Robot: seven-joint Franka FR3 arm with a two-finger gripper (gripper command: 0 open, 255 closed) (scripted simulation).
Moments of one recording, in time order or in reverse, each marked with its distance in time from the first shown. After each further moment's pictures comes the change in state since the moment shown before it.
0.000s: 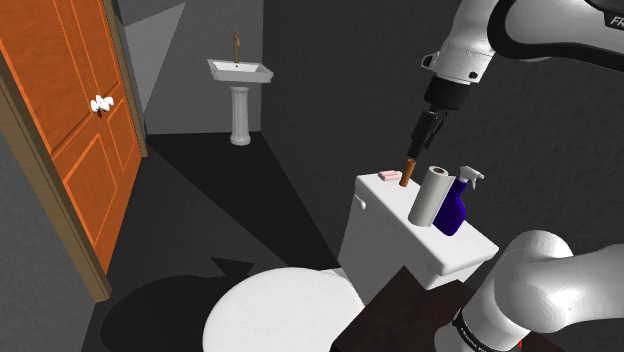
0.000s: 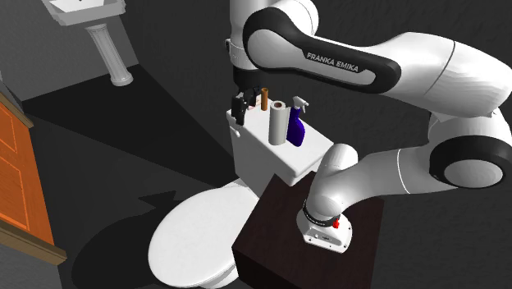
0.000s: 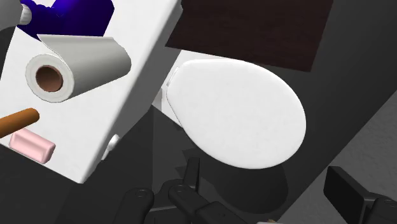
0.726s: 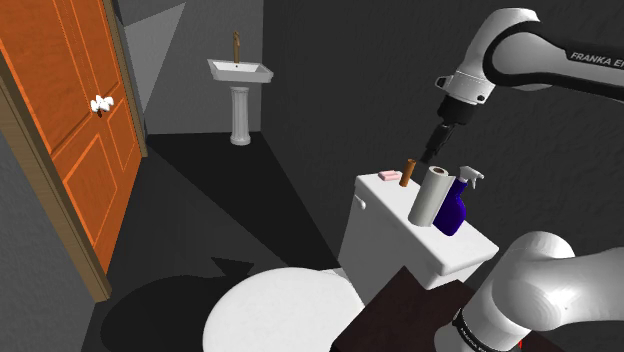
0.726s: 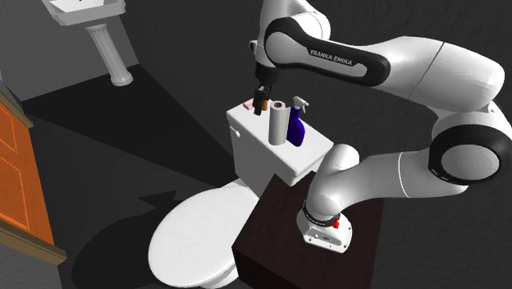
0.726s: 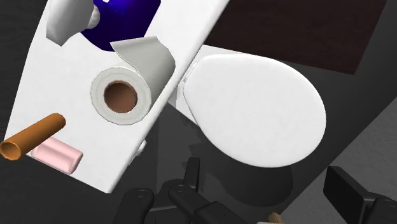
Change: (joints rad) arm -0.048 -0.030 -0.228 -0.134 -0.111 0.140 -0.232
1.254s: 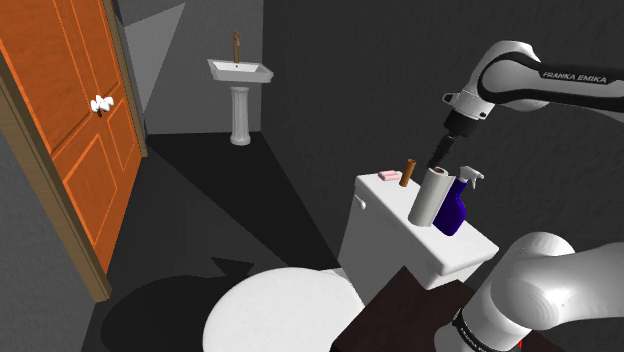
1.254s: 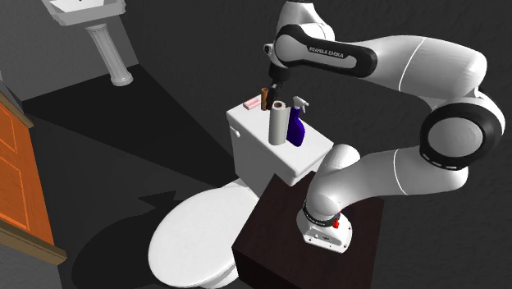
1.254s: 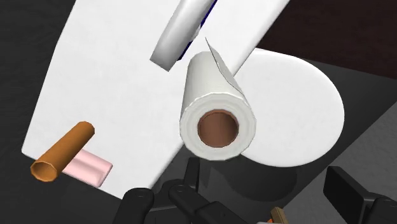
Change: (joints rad) arm -0.028 0.073 -0.221 -0.041 -0.079 0.148 -0.209
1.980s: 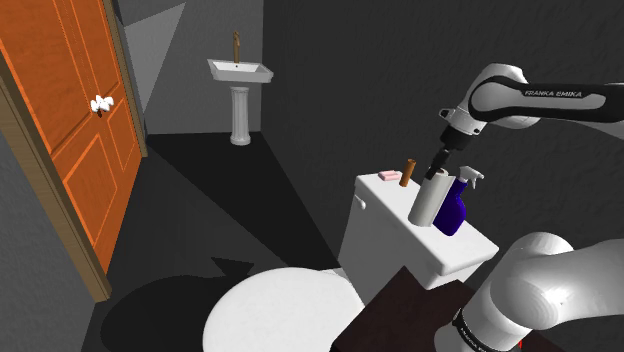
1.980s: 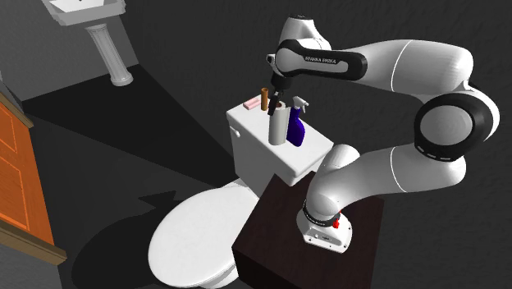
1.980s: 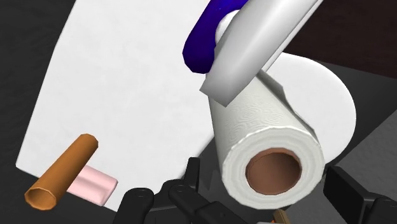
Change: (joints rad) arm -0.006 0.048 -0.091 -0.075 -0.029 0.132 -0.072
